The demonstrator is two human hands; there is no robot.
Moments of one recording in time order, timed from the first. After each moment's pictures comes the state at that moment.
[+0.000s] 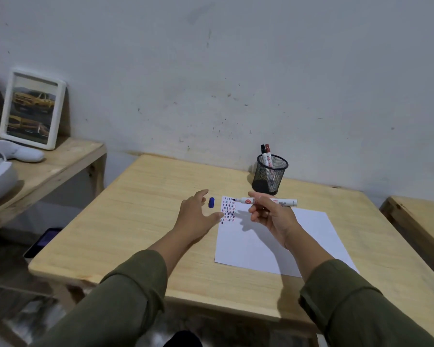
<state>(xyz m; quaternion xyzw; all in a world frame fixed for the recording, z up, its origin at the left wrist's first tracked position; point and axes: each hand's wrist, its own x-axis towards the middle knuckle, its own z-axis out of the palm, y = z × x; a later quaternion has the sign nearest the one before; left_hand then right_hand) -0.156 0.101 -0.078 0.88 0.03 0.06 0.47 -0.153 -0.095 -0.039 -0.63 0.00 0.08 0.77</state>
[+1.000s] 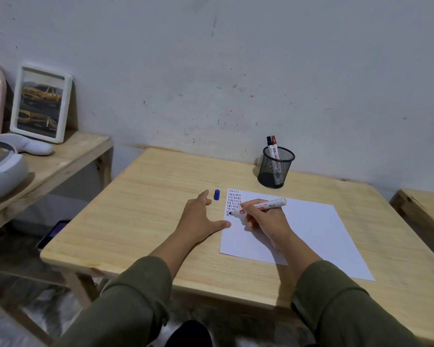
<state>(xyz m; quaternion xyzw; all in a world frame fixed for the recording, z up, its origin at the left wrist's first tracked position) -0.176 0.100 -0.086 0.90 0.03 0.04 0.43 -0.165 -0.076 -0.067 -0.71 0.01 0.06 0.70</state>
